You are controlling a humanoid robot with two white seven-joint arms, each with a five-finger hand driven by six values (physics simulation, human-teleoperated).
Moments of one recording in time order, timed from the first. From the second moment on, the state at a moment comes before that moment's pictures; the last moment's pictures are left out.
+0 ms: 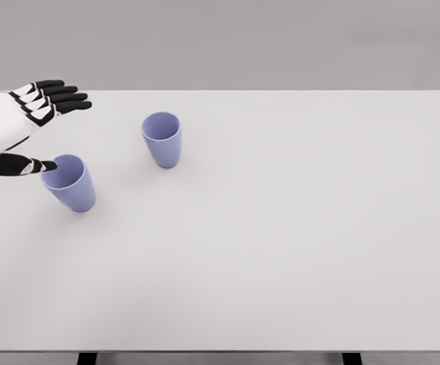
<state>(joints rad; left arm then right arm) -0.13 0.90 -0.02 -1.80 -0.24 -0.61 -0.28 0.03 0.00 0.15 0.01 -0.09 -0.06 -0.08</state>
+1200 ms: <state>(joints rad) -0.62 0.93 -0.44 -1.79 0.11 -0.61 -0.61 0.03 0.00 0.15 0.01 -0.09 -0.06 -0.08</state>
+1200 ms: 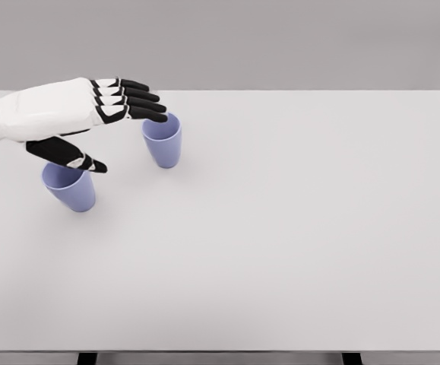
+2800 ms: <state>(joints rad) -0.75 0.68 -0.62 -1.48 0.39 0.10 -0.61 0.03 0.00 0.15 0.01 -0.09 -0.06 -0.08</state>
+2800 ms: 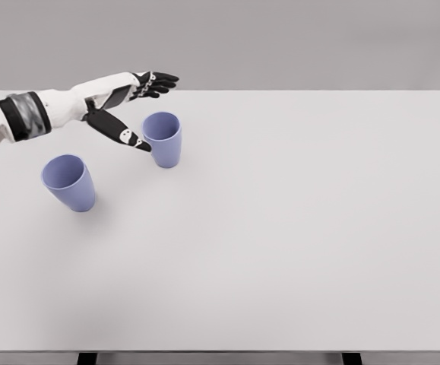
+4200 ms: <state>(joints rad) -0.78 0.57 -0.69 -1.25 0.39 0.10 -0.61 0.03 0.00 0.15 0.01 -0.09 -0.06 -0.08</state>
